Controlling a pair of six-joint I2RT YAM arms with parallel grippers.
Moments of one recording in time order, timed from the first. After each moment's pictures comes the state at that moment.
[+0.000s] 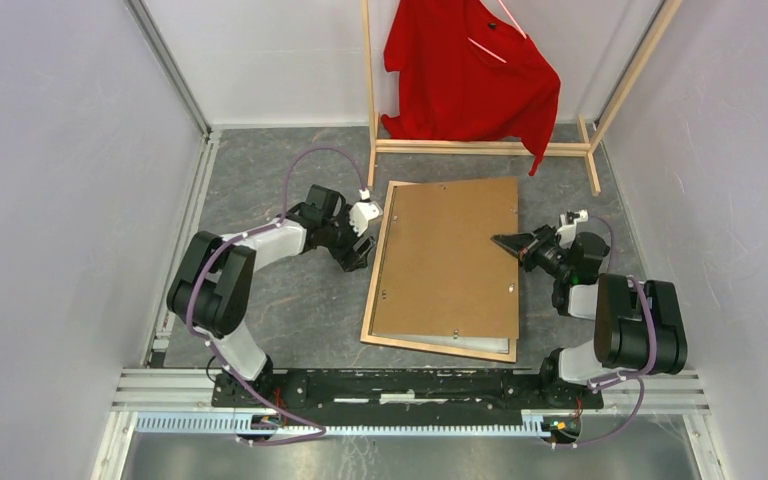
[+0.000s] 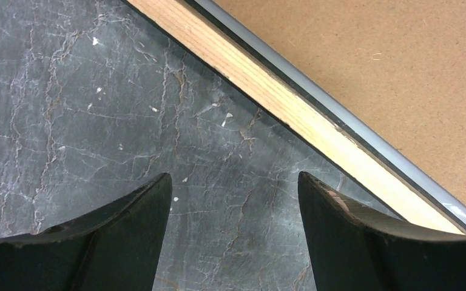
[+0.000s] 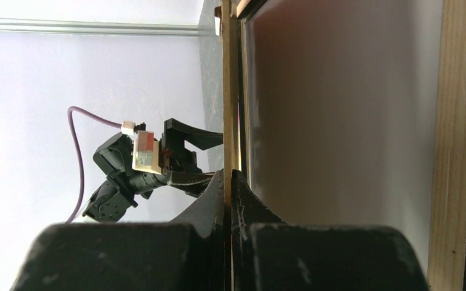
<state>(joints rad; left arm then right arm) -0.40 1.70 0.93 -0.21 0.46 0.53 -0.19 1.46 0.26 0.90 -0.82 1.18</state>
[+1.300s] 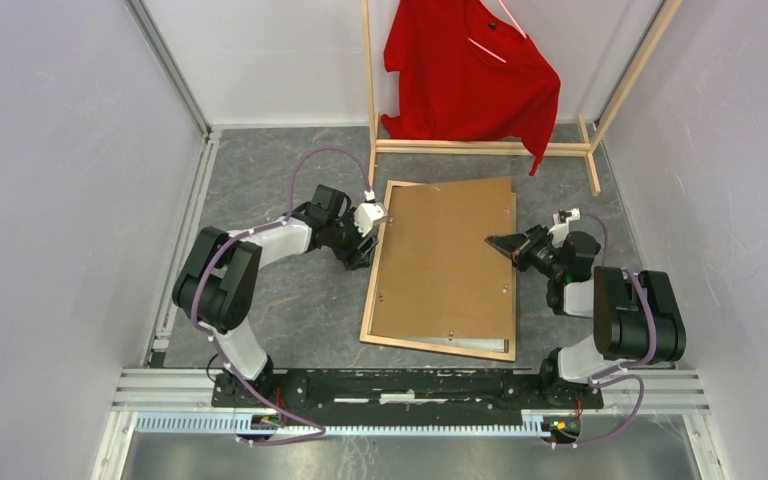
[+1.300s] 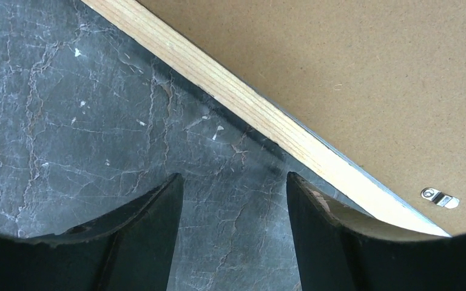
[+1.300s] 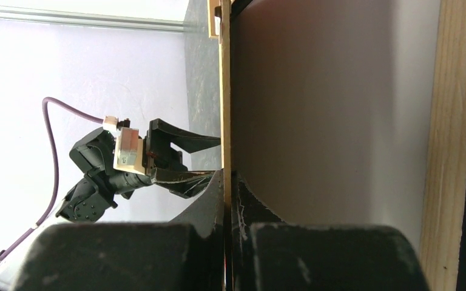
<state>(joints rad) -0.42 1.74 0.96 -0.21 0.45 0.51 -0.13 1.52 0.27 0.93 -0.76 1.12</state>
